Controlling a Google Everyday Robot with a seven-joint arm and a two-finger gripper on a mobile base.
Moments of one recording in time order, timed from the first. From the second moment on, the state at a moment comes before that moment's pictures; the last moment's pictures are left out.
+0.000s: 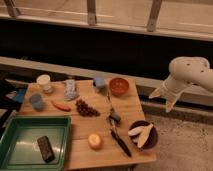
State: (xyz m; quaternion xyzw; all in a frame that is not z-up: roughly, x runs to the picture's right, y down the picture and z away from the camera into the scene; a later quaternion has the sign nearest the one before) arm 0.293 0.072 0.716 -0.14 0.25 0.90 0.33
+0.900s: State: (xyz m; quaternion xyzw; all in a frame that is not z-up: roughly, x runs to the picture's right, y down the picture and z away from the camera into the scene) arm 0.293 0.072 0.716 -0.14 0.25 0.90 0.33
